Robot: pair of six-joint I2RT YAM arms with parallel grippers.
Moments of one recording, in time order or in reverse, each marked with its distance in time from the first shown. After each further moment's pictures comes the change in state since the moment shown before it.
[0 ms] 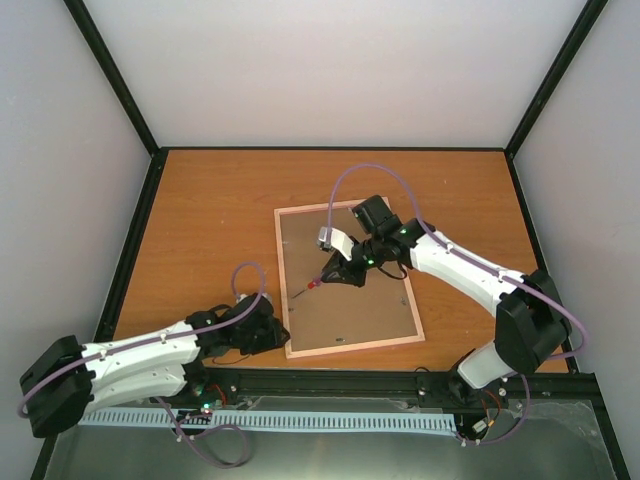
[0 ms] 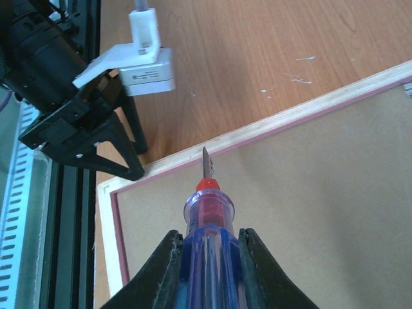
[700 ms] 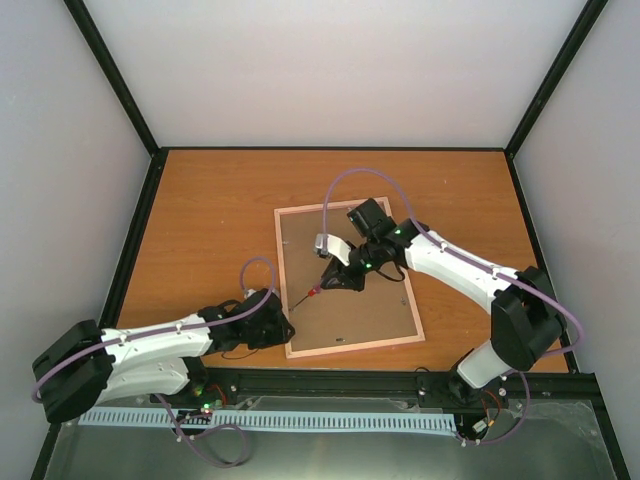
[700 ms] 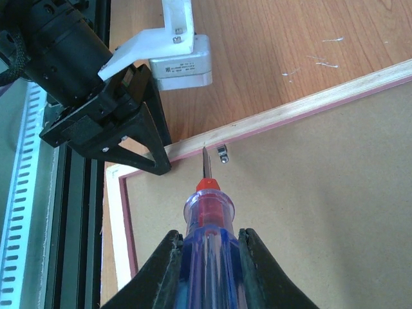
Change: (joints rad) left arm 0.000 0.163 0.047 0.117 -0.009 0.023; right arm 0.020 0.029 0.013 -0.064 -0.015 -0.058
